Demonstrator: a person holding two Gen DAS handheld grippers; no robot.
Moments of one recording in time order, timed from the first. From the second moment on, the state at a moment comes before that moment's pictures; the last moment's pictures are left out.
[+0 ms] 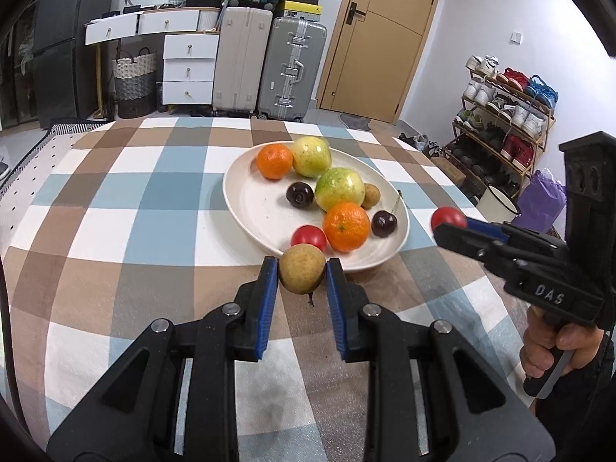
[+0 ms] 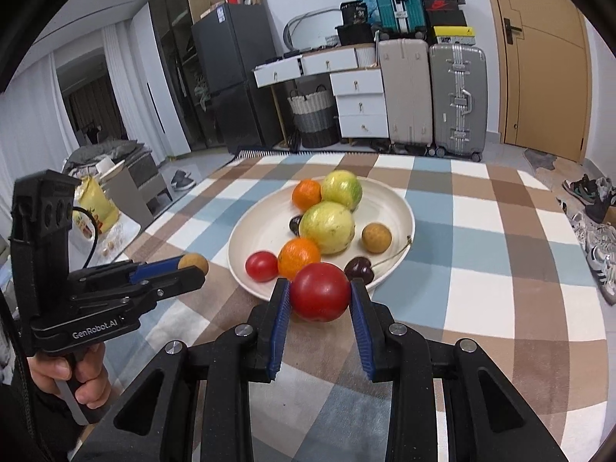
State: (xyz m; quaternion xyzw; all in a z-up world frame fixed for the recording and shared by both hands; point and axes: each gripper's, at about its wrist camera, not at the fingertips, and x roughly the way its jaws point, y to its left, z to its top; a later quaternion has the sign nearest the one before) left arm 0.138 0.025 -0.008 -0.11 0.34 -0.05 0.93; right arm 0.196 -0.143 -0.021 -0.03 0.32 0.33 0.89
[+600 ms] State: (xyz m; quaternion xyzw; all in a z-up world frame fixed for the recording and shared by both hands) left arm 0.173 0.027 0.016 -0.09 0.32 -0.05 0.94; right arm 0.211 -0.138 -0.003 -0.02 0.32 0.32 0.89
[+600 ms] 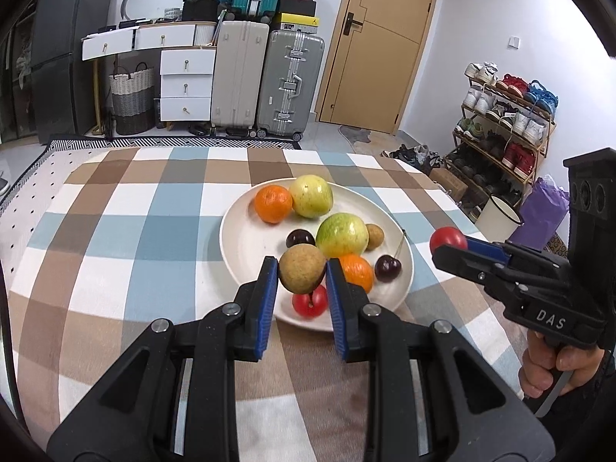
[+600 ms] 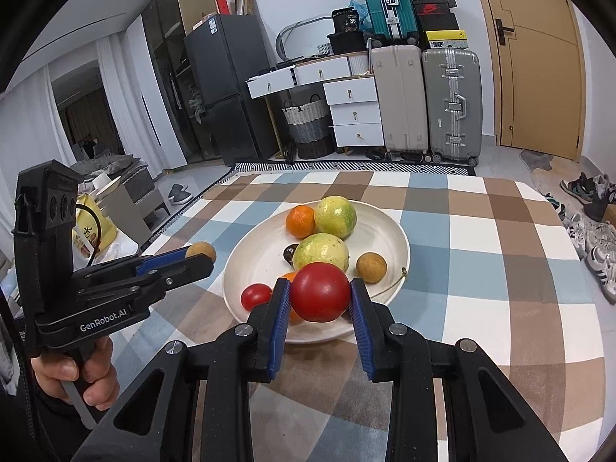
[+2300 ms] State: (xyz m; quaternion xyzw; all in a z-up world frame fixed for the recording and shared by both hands) left arm 0.179 0.025 0.008 -0.05 0.28 -0.02 0.96; right arm 0.226 -0.145 -0.010 0.01 0.28 0.32 0.90
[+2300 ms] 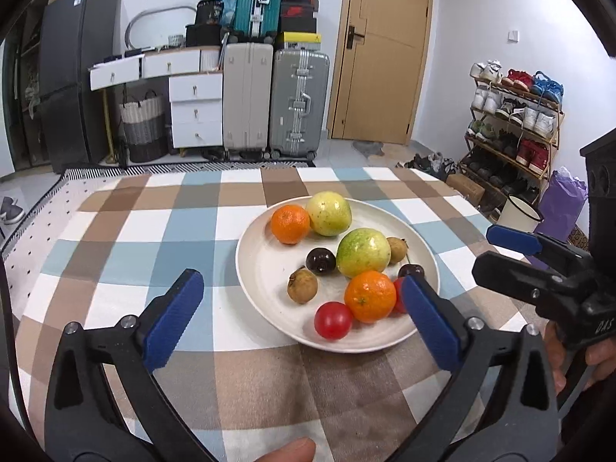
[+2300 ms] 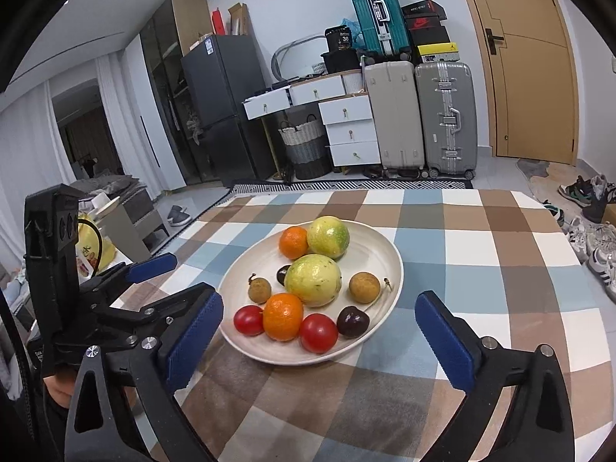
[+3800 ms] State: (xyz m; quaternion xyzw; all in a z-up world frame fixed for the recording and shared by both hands) left arm 0.067 0.020 0.010 -0.05 0.24 0.02 0.97; right arm 0.132 -0.174 -0.014 -0.02 0.20 0.33 0.92
